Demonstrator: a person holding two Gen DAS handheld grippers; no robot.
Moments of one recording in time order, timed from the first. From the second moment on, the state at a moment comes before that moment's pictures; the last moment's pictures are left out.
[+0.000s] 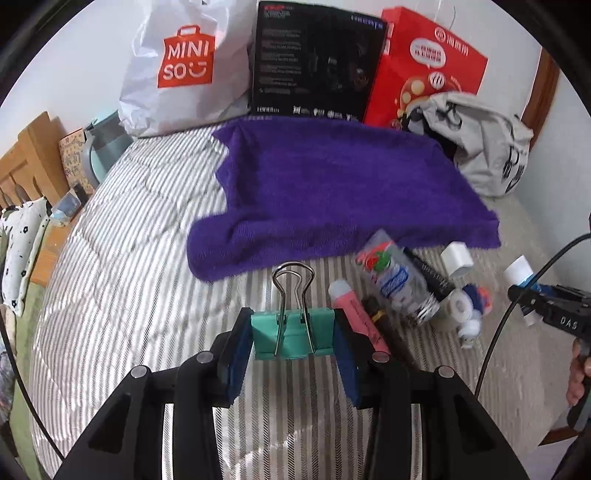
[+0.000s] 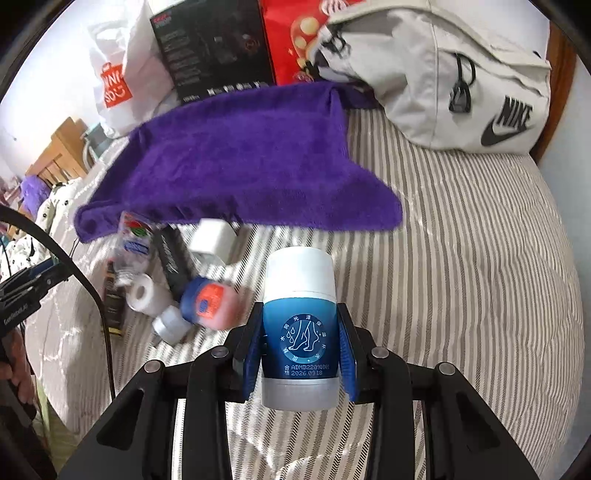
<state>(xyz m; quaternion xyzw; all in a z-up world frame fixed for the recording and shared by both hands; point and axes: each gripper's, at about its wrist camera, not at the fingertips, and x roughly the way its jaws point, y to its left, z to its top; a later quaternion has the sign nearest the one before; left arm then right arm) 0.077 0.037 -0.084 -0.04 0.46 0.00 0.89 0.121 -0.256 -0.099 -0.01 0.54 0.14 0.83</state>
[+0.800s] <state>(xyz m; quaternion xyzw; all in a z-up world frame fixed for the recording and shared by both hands) 0.197 0.038 -0.050 -0.04 0.43 -0.02 0.90 0.253 -0.223 -0.082 0.00 0.52 0.16 0.84</state>
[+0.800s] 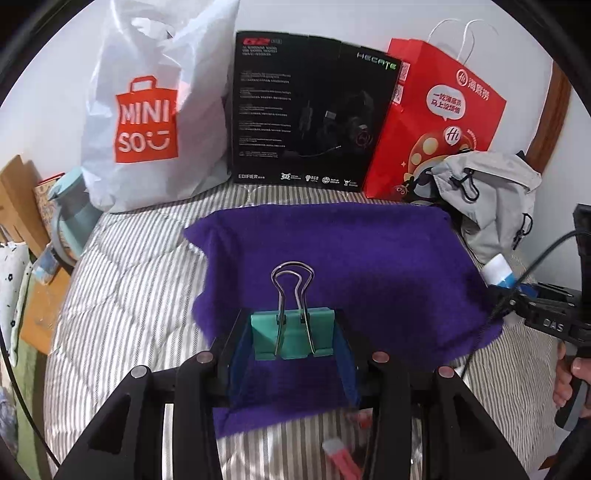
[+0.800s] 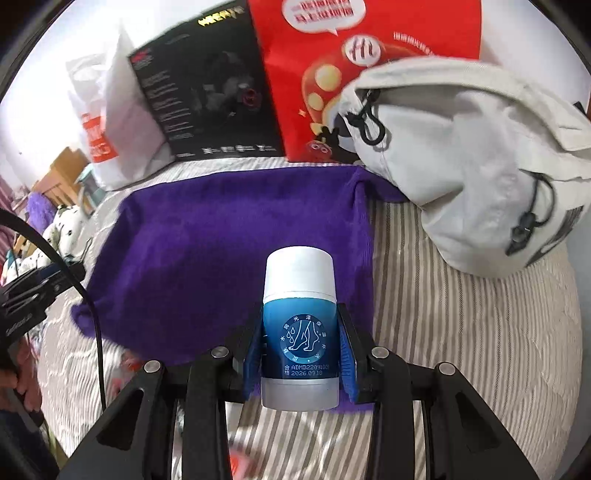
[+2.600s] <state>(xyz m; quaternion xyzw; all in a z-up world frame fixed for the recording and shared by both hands) 0.213 0.027 -0.085 0.00 0.47 0.02 0.88 0.115 -0.251 -0.060 -0.01 0.53 0.13 0.84</state>
